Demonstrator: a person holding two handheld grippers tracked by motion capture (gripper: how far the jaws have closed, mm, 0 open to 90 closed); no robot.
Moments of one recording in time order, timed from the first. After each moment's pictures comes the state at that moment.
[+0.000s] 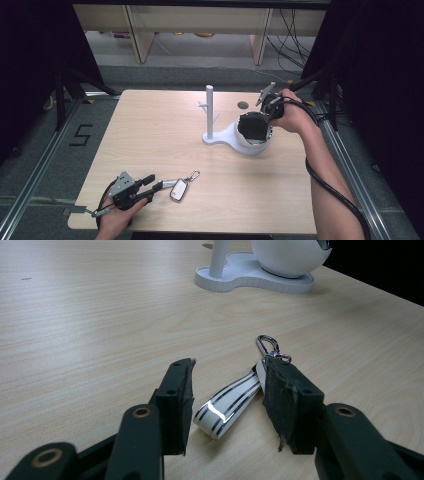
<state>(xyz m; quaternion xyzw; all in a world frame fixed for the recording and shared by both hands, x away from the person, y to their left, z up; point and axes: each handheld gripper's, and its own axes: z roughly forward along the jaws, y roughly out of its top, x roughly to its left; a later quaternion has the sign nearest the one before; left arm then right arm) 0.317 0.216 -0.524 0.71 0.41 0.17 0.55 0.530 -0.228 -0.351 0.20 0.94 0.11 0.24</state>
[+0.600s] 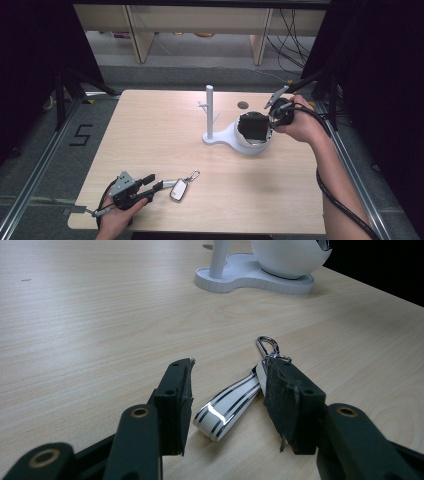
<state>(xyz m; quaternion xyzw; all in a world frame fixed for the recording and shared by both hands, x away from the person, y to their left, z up) 0.317 0.214 -0.522 0.71 0.41 0.17 0.55 0.489 -0.242 -0.340 0.28 0.92 0.14 0.23</state>
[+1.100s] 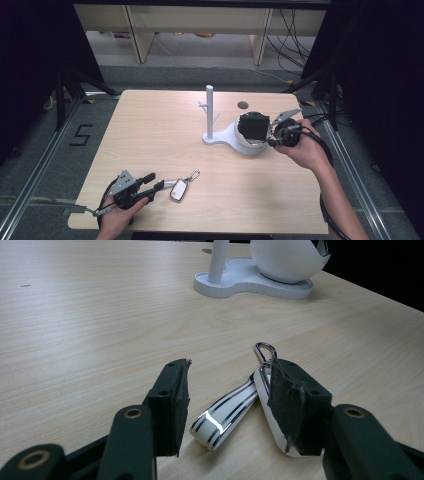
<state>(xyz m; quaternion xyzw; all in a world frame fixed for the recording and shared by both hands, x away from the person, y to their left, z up) 0.319 0.210 -0.519 0.71 0.41 0.17 0.55 0.437 -0.255 -0.372 0.35 0.89 0.23 0.20</state>
